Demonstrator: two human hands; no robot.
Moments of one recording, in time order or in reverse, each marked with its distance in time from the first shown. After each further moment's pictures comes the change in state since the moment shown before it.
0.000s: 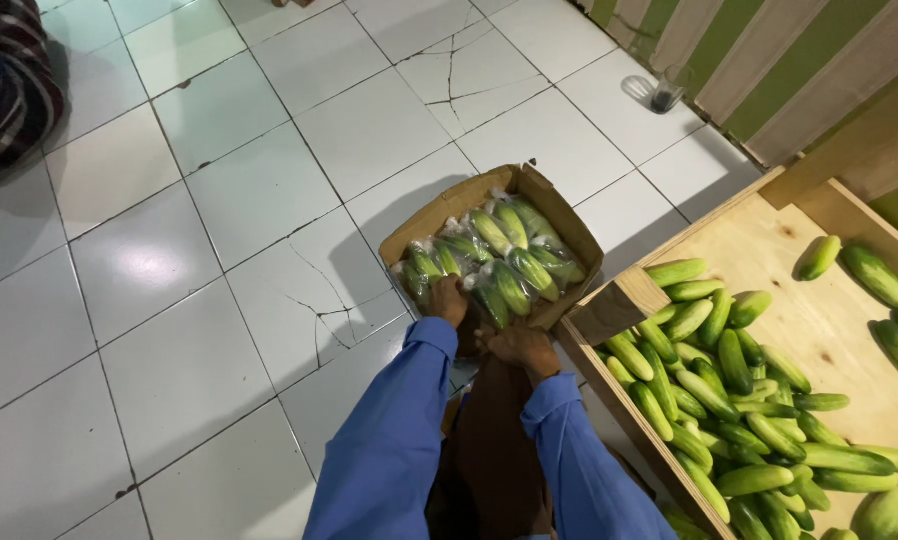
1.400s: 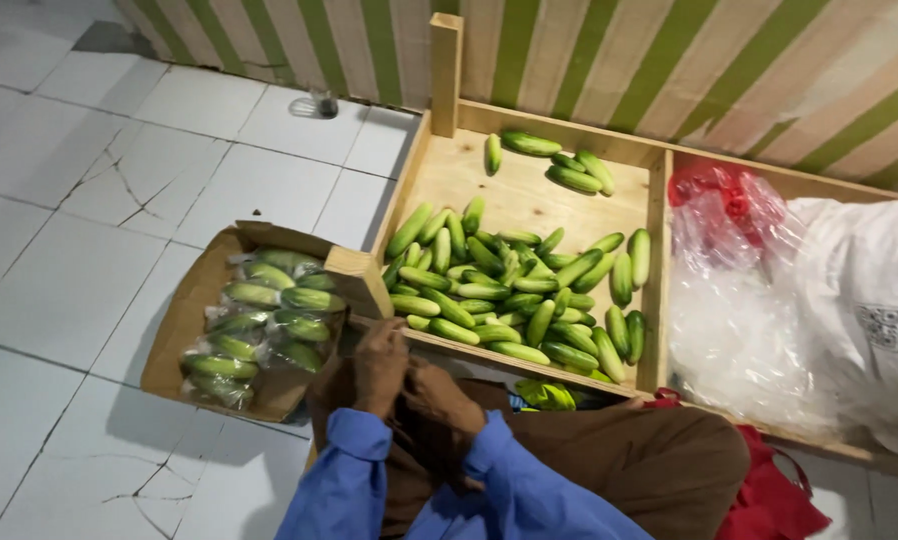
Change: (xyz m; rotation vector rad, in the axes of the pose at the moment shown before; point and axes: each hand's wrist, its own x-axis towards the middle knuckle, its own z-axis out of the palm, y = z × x) left_hand -0.224 0.163 0.069 -0.214 -0.003 0.944; right_hand -0.117 0.082 0.159 0.690 0.927 -0.090
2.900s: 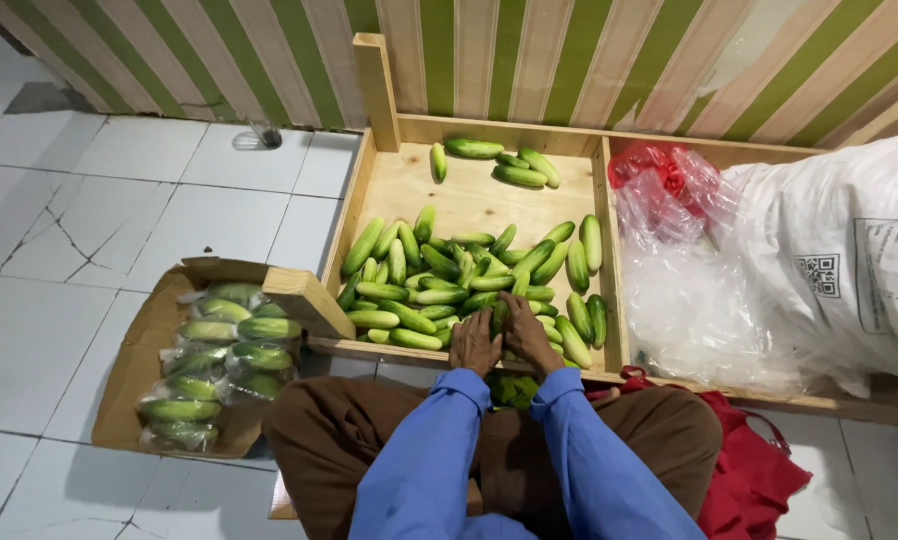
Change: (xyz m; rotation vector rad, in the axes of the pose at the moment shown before) left_hand -0.041 0.034 0.254 0.286 -0.443 0.278; right_hand -0.090 0.195 -0.159 -0.084 0.219 0.609
